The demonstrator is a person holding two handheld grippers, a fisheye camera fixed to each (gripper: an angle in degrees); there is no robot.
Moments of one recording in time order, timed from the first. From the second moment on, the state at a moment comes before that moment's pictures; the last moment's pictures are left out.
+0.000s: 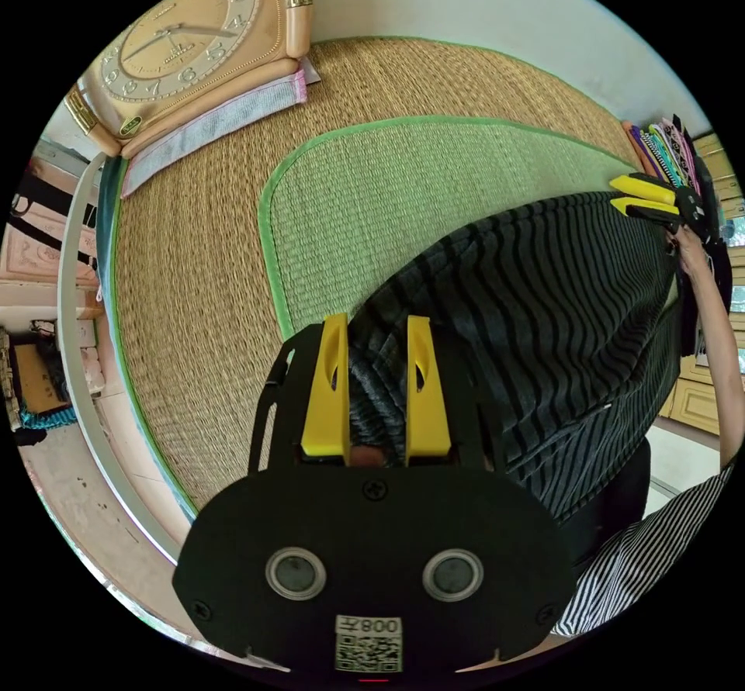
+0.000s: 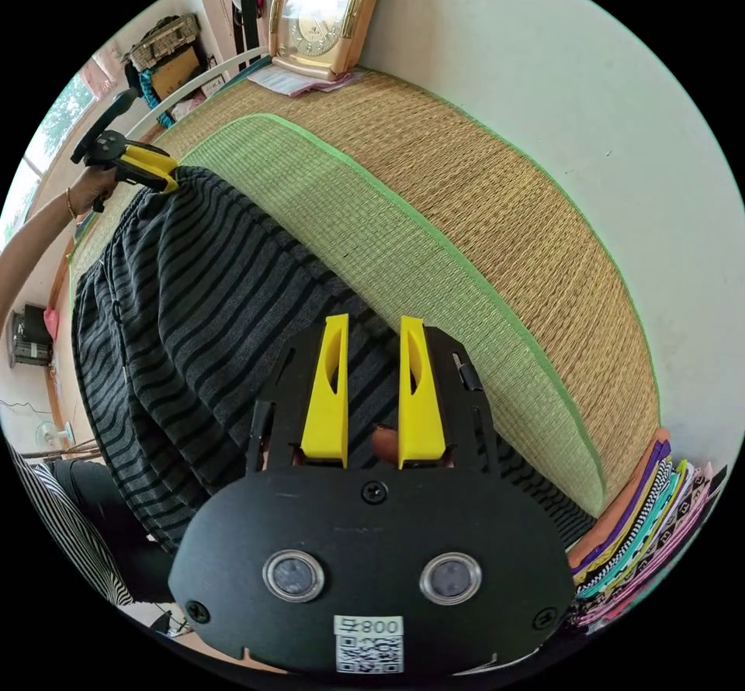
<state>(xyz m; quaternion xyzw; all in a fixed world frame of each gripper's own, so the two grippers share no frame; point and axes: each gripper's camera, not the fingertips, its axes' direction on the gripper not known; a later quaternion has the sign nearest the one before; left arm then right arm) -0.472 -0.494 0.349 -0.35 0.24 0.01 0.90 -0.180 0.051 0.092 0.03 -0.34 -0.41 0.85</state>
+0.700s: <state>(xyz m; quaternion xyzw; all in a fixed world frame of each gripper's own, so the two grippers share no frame) -0.460 -0.522 0.223 -0.29 0.22 -0.03 0.93 -0.213 0.090 0.025 0.02 -0.31 -0.40 0.86</state>
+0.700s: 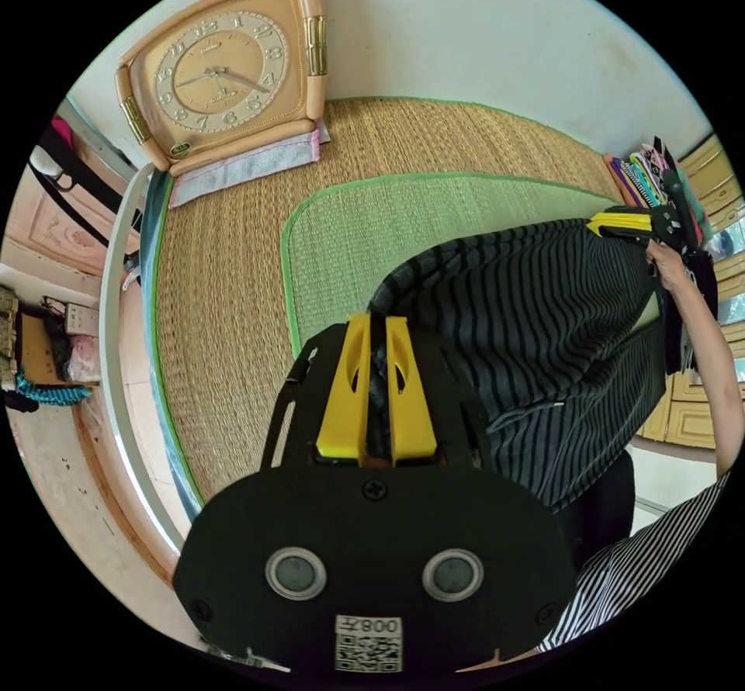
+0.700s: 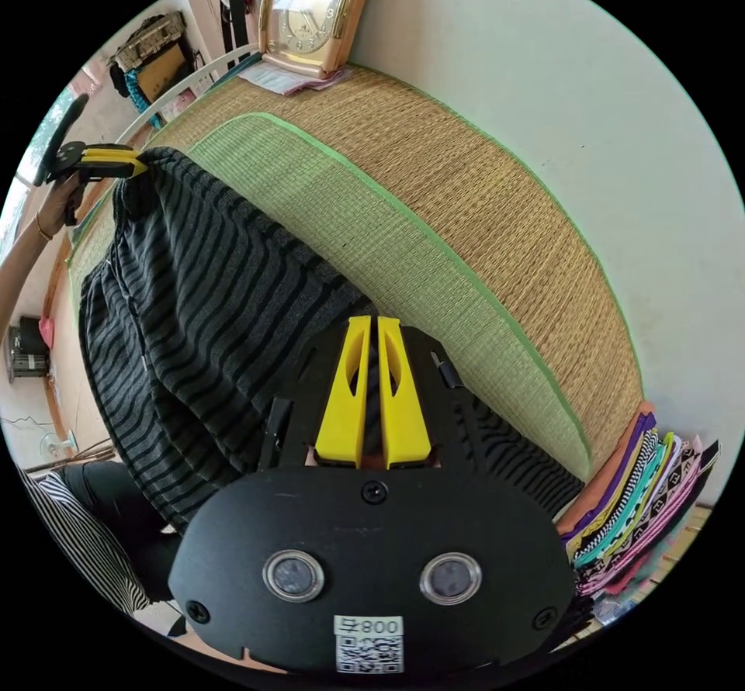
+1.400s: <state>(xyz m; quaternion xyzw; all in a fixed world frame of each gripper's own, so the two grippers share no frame) -0.423 -0.413 0.013 -0.24 0.26 0.03 0.94 -0.130 0.336 -0.111 0.13 -0.28 -0.40 0.86</state>
